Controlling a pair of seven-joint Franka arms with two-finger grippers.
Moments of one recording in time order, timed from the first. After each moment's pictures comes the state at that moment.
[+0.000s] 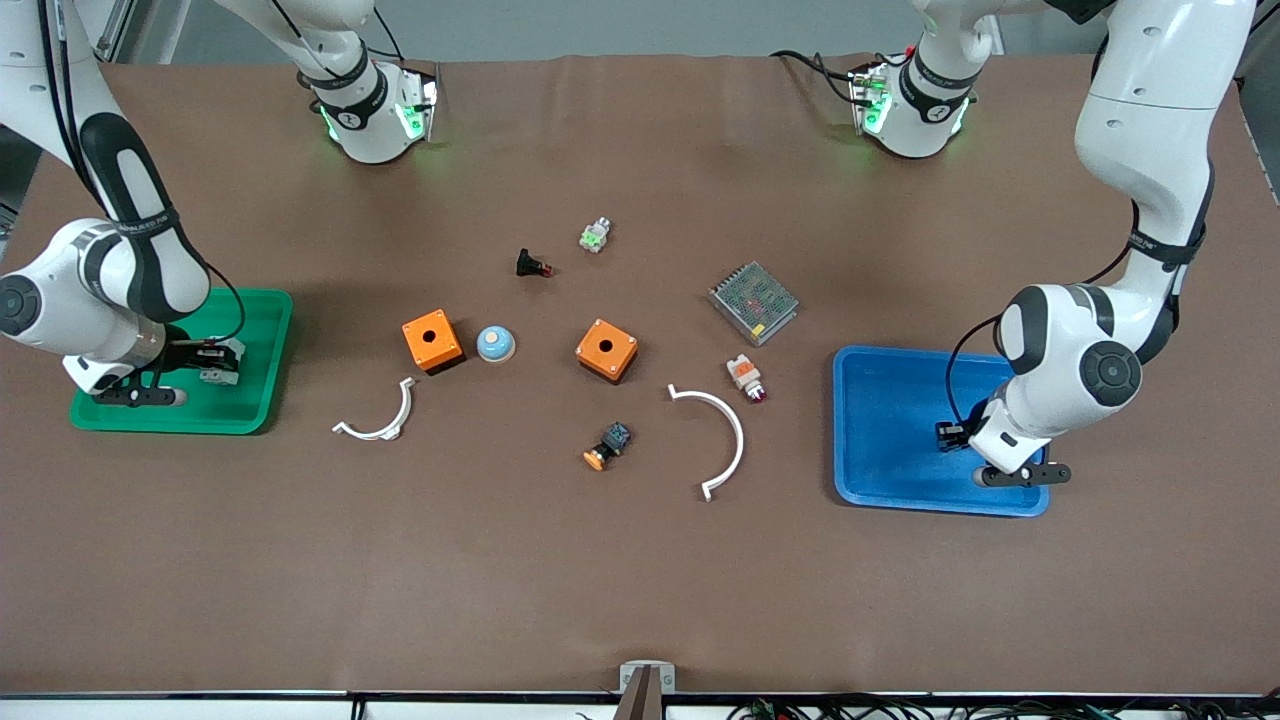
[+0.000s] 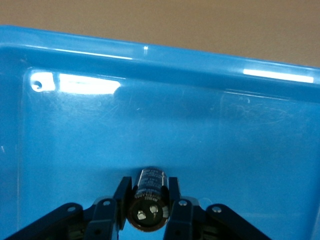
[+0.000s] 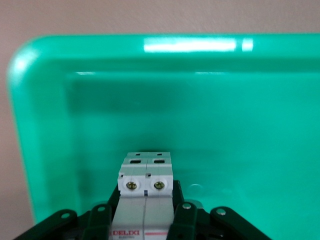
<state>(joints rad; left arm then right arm) 0.05 0.58 -0.10 -1.88 0.00 2.47 -0.08 -0.23 0.40 -0.13 -2.12 0.04 2.38 -0.33</state>
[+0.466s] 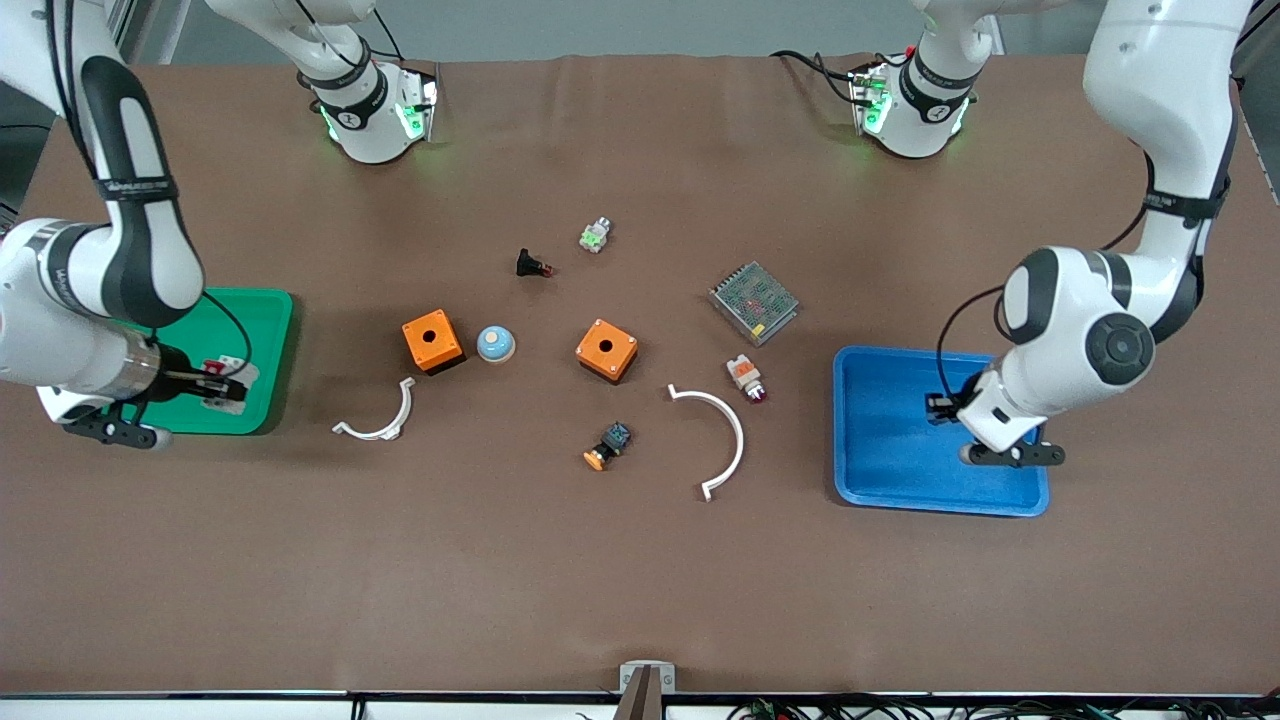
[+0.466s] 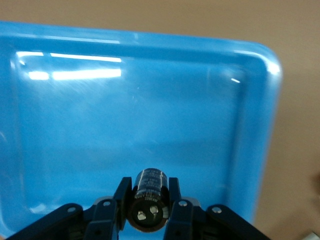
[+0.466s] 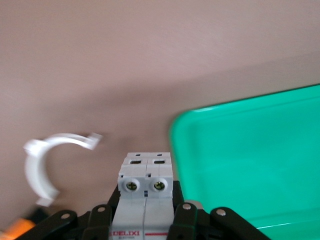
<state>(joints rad) 0.04 0.39 -0.21 -1.91 0.00 2.23 -0.14 0.01 0.33 -0.11 -1.87 0.08 2.10 0.15</state>
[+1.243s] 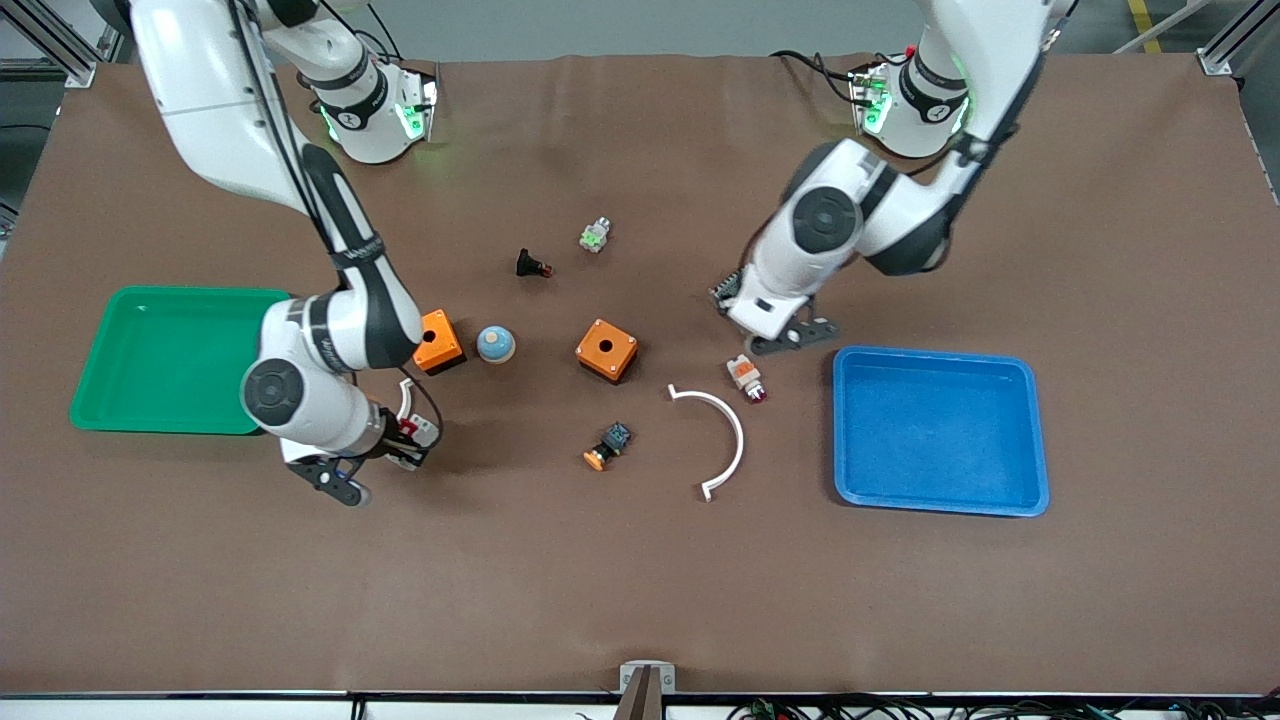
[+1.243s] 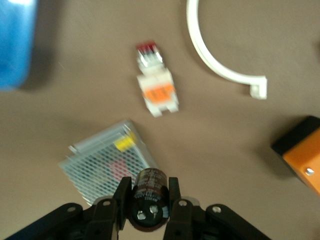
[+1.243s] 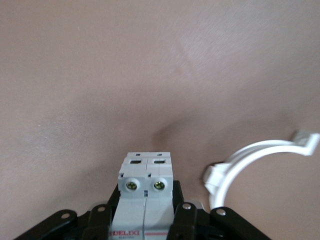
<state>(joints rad) -0.24 0.35 -0.47 -2.03 0.00 2.28 -0.97 0.33 0.65 -0.11 -1.71 0.15 2.32 0.65</state>
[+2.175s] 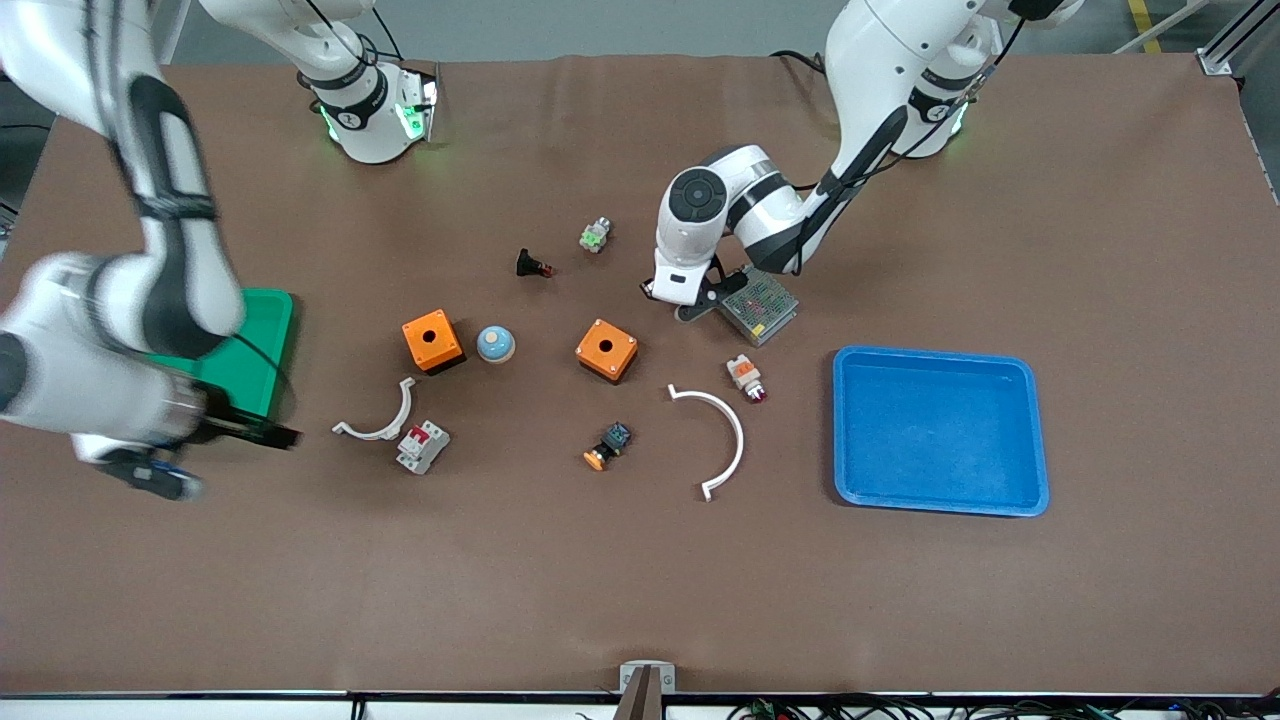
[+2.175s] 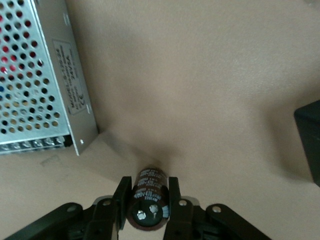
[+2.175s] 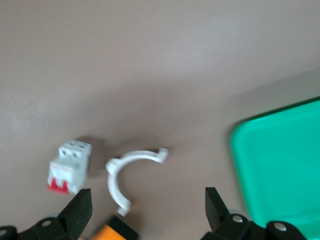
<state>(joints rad) -0.44 0.58 -0.46 -2.00 0.17 2.48 -1.56 0.10 0.38 -0.20 -1.63 0.15 1.91 0.17</state>
